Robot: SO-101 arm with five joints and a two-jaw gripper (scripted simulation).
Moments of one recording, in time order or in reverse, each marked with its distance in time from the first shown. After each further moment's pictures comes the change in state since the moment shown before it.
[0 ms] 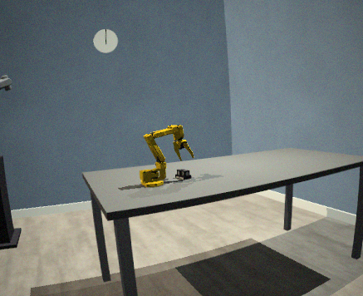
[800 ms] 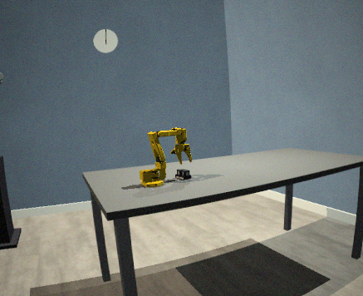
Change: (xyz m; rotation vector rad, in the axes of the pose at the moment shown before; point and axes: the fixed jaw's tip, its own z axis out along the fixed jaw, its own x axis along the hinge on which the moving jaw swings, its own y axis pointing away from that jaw) arm -0.006 0.003 0.019 -0.136 0.029 -0.567
